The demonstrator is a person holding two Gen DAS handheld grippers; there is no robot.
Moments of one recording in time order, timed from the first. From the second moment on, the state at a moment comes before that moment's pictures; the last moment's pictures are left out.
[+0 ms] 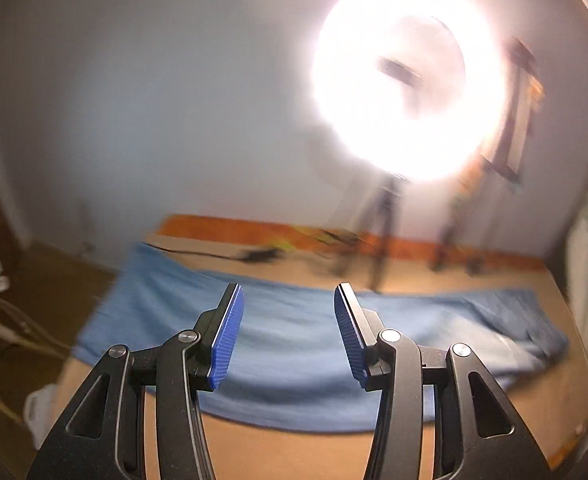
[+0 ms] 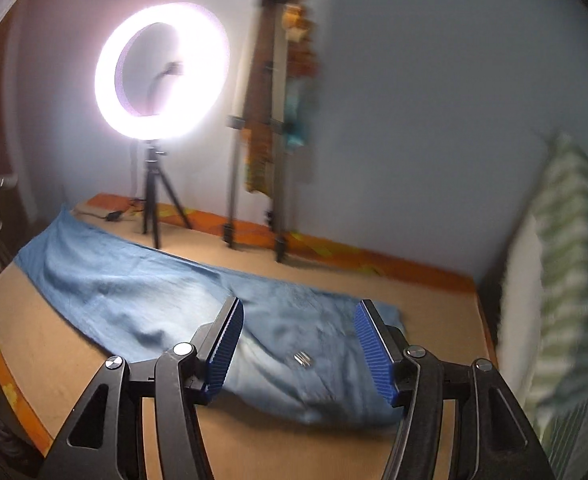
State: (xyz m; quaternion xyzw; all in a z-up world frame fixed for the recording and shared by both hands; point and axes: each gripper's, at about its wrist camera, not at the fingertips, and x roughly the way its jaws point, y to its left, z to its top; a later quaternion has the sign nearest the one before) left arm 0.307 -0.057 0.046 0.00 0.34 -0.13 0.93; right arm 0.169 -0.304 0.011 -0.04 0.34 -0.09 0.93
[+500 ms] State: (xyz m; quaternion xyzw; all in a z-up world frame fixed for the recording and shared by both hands) left arm 0.245 -0.248 -0.075 0.04 0.44 -0.26 0.86; right arm 0.186 -0.419 -0.065 0.03 0.40 -0.10 0.91
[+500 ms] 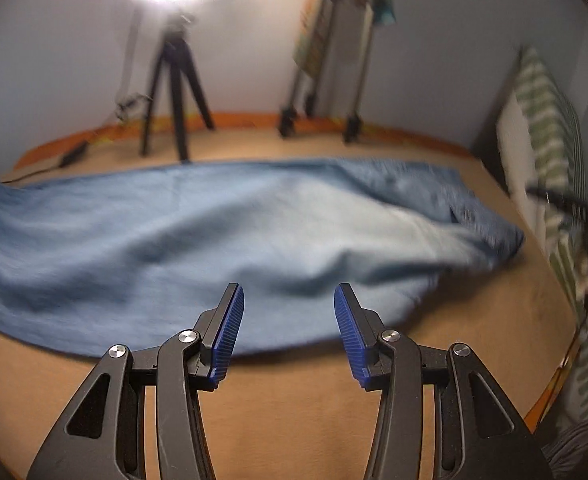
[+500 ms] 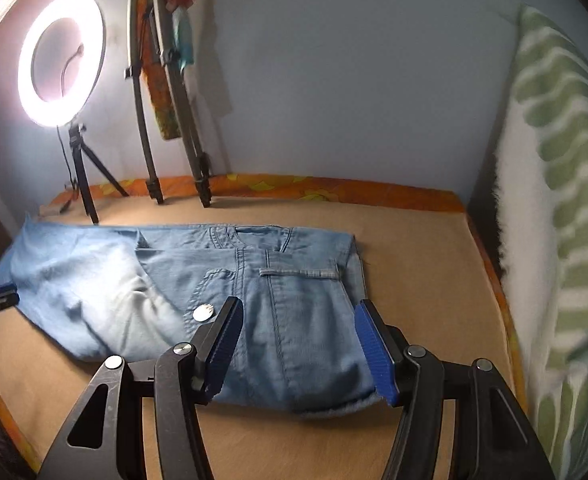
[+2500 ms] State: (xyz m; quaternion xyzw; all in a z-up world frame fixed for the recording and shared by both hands) left arm 0.272 -0.258 -0.127 0.03 0.49 -0.29 0.82; right arm 0.321 -0.446 -0.120 -0.12 0.44 -0.11 0.88
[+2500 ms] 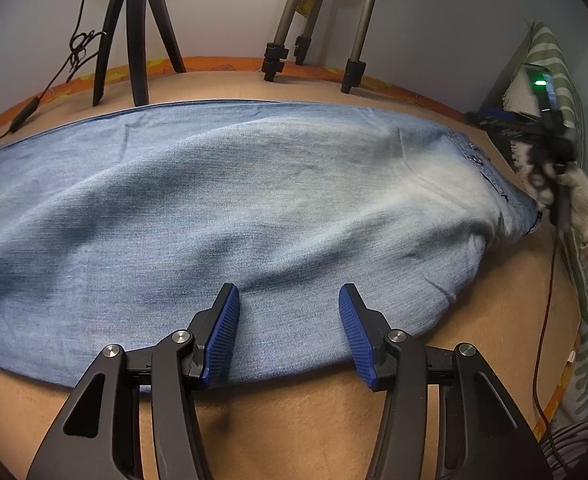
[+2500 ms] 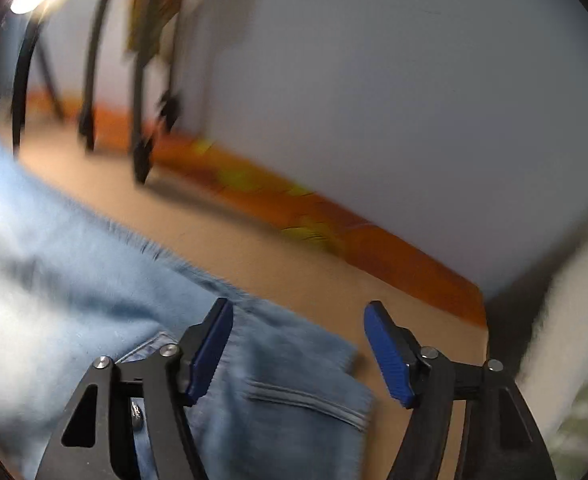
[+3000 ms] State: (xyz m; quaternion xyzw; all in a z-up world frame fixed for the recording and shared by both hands) left arm 0.265 -0.267 -0.113 0.03 0.48 -0.30 0.83; right arm 0.233 -0.526 -0.134 0.13 0.48 -0.11 0.86
